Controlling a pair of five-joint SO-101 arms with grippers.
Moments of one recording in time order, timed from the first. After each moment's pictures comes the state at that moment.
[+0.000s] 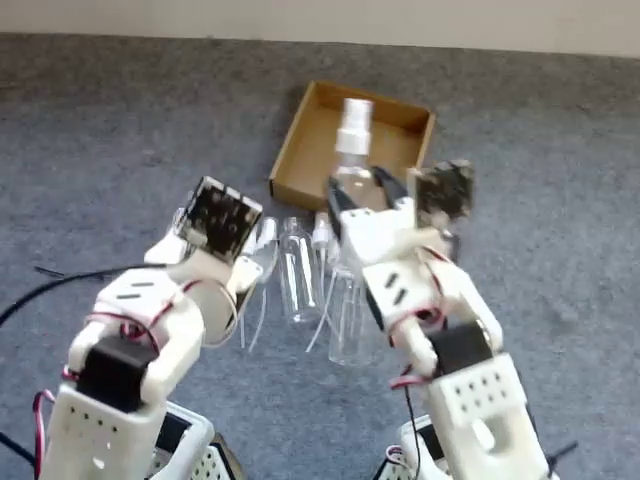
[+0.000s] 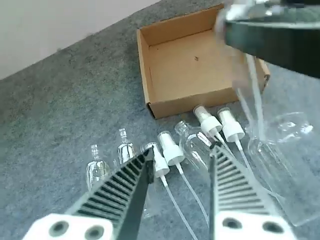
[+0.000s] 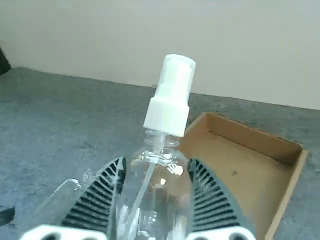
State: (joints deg) left arm 15.1 -70.4 48.0 65.5 -6.4; right arm -26.1 -56.3 50.1 28.2 -4.0
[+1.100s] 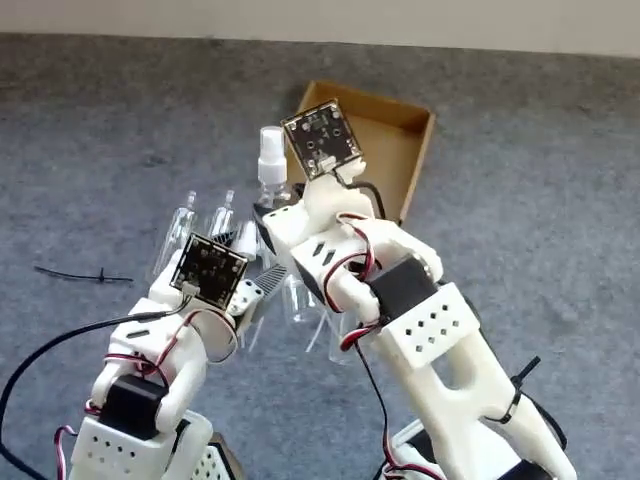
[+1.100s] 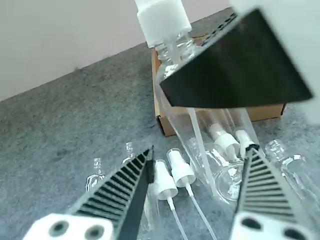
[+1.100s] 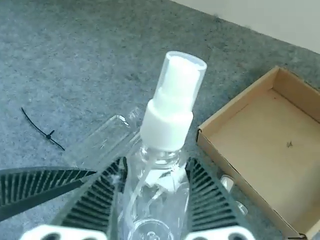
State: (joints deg) left arm 12.0 -89.2 73.5 48.0 -6.5; right arm -38.1 -35.6 25.7 49.6 -0.7
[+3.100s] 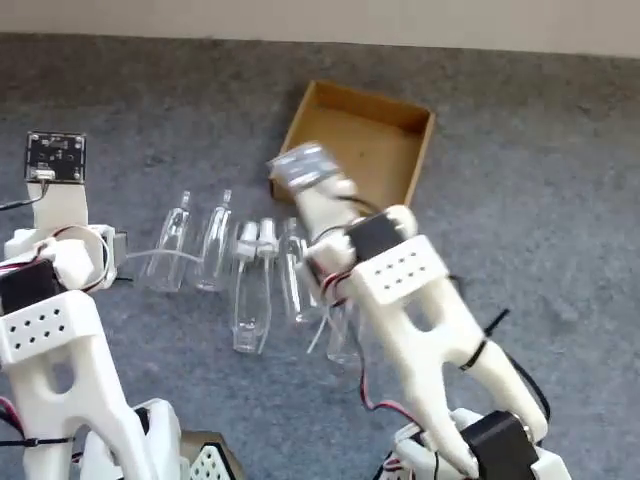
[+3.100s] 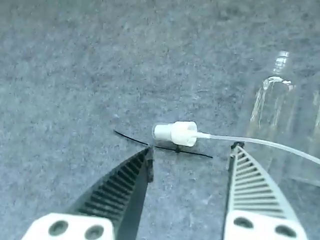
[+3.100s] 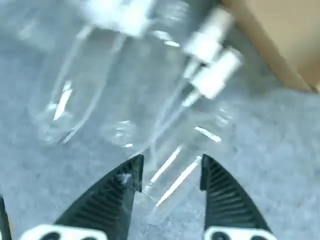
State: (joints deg) left arm -30.9 -42.1 42.8 59.7 -16.3; right arm -29.7 -19.4 21.1 78.1 1.5
